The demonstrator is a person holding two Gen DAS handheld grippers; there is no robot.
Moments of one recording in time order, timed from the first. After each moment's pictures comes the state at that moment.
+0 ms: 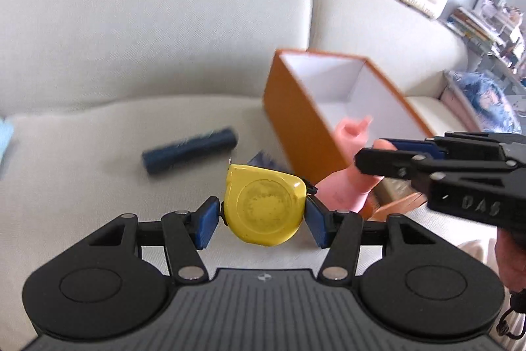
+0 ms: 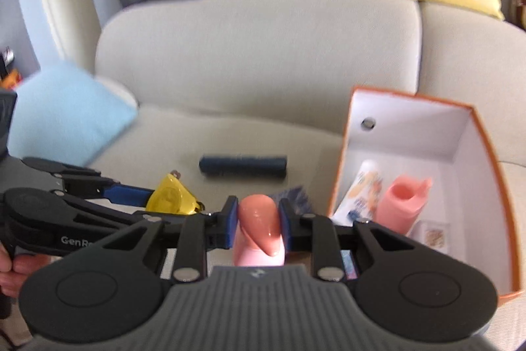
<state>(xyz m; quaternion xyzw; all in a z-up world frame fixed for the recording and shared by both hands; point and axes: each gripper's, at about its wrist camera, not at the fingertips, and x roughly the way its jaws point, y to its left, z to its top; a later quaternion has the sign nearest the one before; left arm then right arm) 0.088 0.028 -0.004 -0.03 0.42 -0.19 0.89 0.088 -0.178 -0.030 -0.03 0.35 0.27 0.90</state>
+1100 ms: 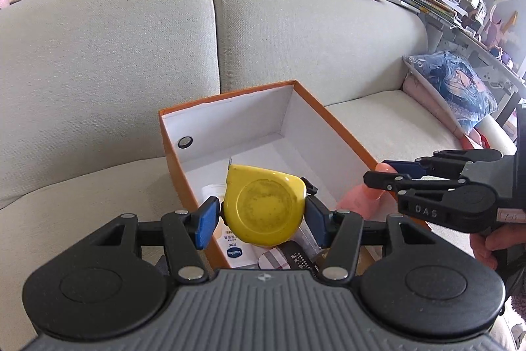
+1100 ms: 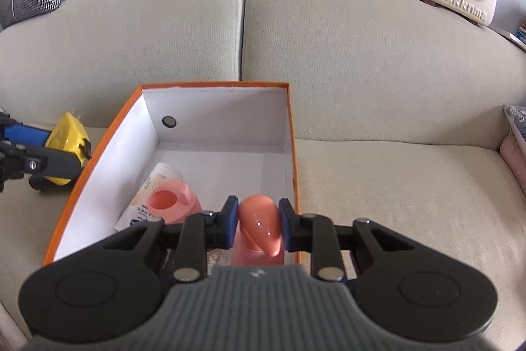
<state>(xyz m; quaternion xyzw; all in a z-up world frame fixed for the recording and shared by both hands) 0.179 -0.109 0.000 0.03 0.41 -0.28 0.87 0.186 -0.334 -0.062 -0.05 0.37 0.10 0.92</state>
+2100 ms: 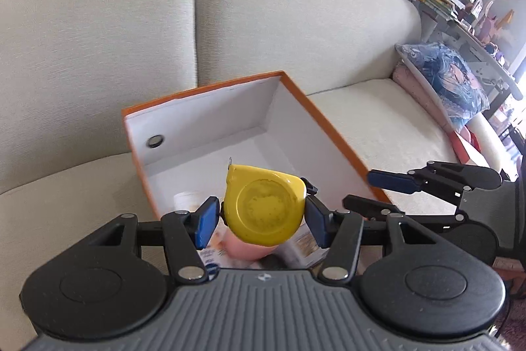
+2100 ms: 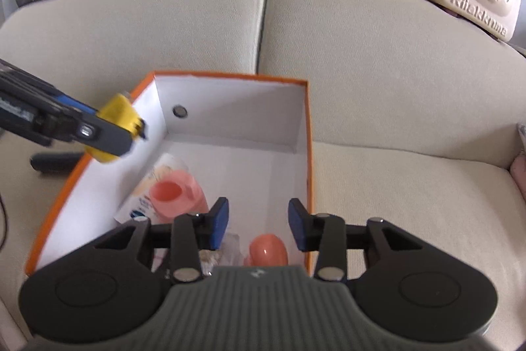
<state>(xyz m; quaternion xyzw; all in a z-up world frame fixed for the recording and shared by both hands) 0.232 -0.142 -0.008 0.02 0.46 -0.31 0.83 0.195 -0.330 -0.066 -0.07 0.36 0.13 0.92</state>
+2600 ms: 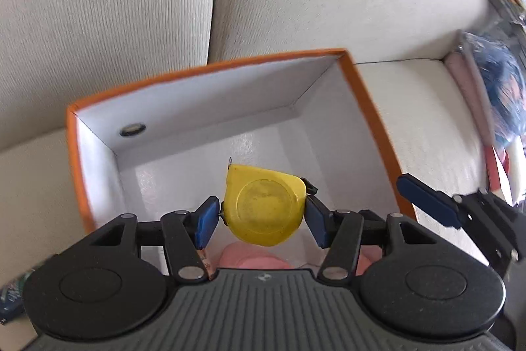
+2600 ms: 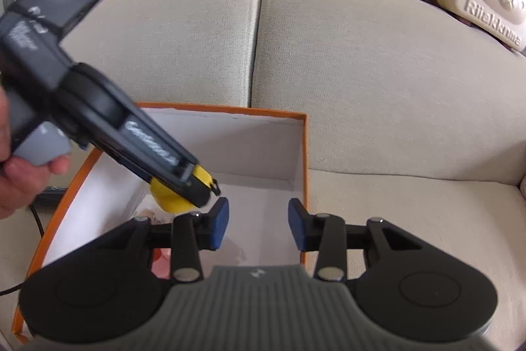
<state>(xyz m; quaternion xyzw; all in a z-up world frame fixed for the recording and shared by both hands) 0.334 -0.197 -0.071 -0.01 0.60 -0.24 0.76 0.257 -0.323 -0.067 -0.07 0.36 0.13 0.92</state>
